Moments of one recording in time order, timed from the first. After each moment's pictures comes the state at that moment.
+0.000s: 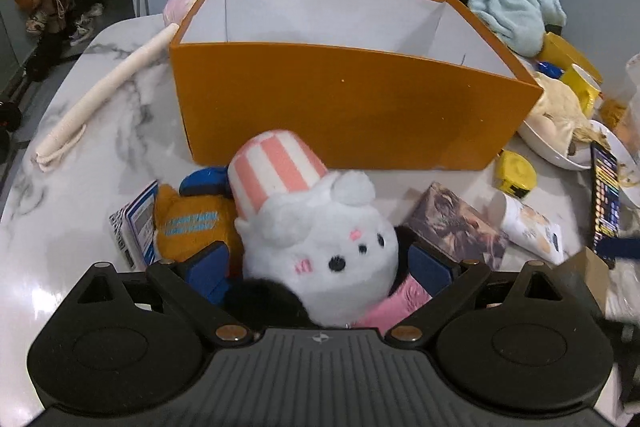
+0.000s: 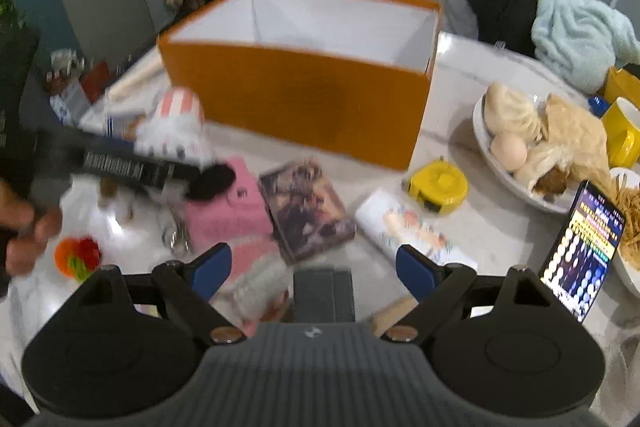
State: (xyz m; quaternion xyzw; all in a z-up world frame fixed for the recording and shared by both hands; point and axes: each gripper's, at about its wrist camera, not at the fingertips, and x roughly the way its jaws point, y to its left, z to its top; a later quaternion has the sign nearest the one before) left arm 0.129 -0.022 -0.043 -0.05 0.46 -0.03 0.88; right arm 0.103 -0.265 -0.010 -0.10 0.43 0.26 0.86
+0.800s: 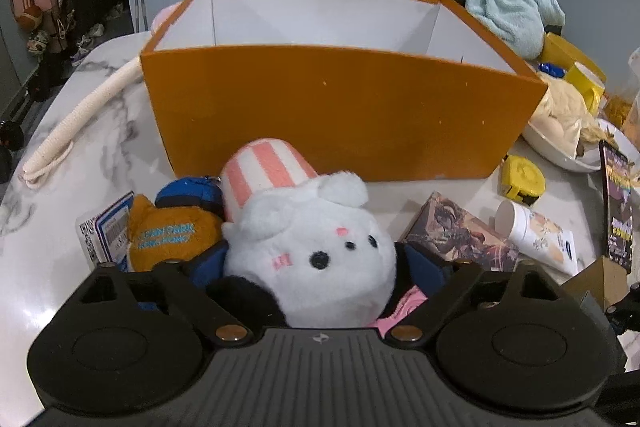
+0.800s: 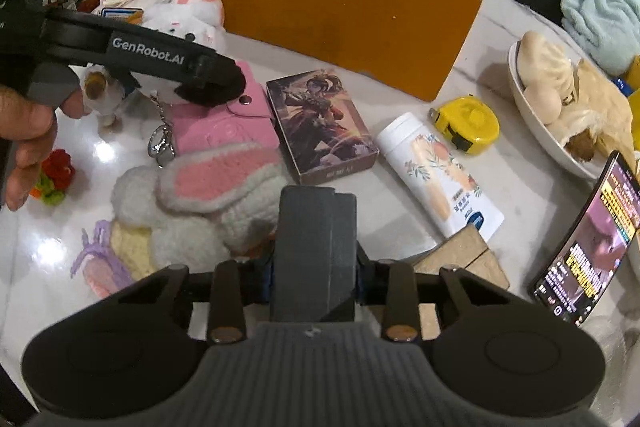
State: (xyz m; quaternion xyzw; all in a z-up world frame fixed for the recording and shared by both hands) left arm 0.133 -0.033 -0.054 -0.04 0.44 -0.02 0.90; right arm 0.103 -0.248 -0.043 -0.17 0.49 0.25 0.82
